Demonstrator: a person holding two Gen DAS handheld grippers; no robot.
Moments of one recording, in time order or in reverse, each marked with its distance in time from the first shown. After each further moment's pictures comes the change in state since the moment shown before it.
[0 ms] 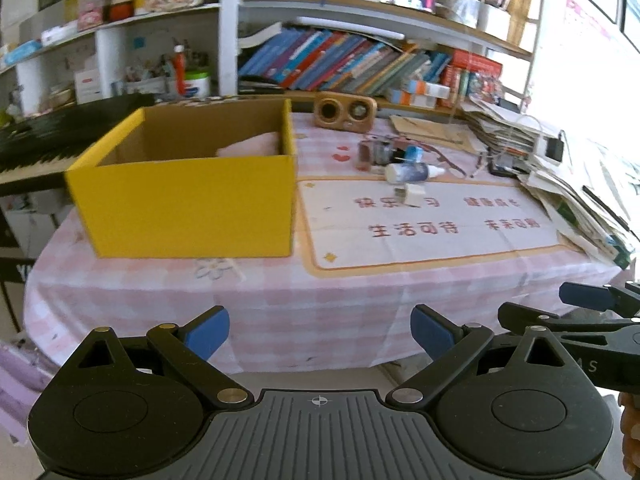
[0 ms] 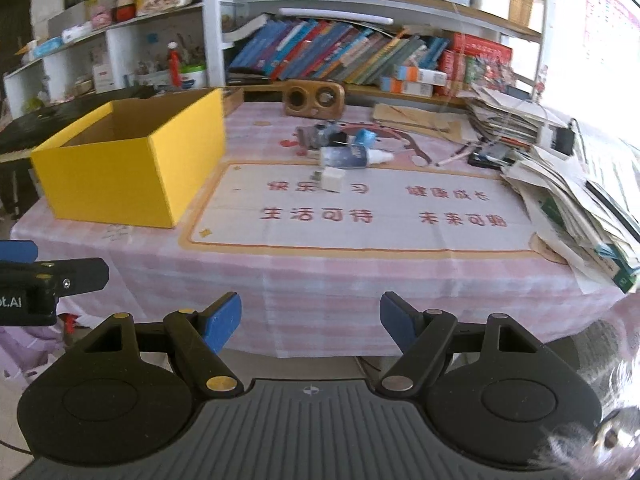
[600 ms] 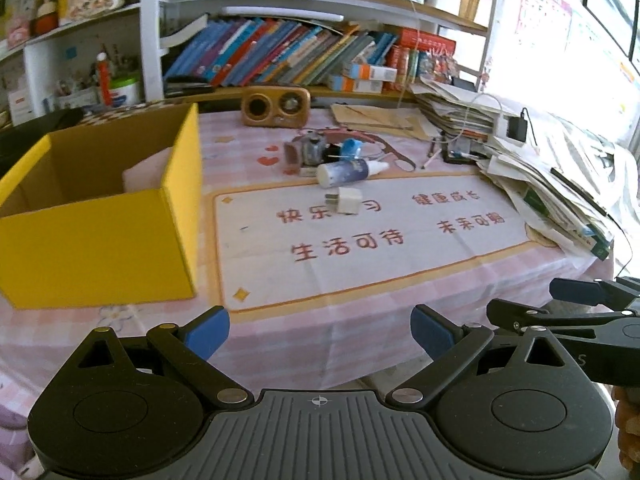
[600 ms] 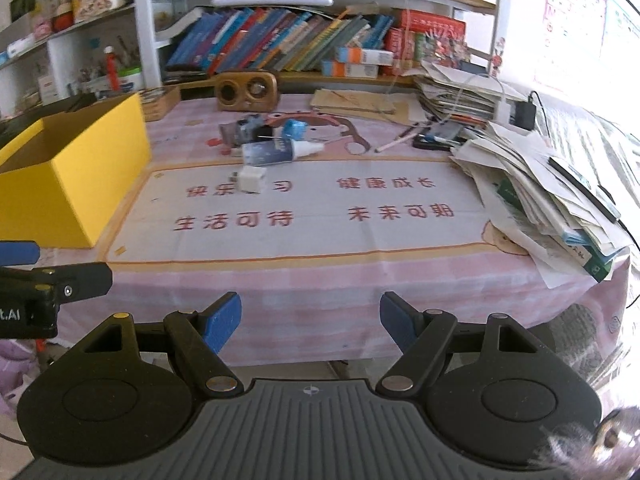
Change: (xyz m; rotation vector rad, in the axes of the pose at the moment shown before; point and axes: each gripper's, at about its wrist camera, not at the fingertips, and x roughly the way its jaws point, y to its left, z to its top) left arm 0.059 -0.056 0.034 0.083 0.033 -0.109; right arm 0.033 -0.064 0.019 0.073 0.036 -0.086
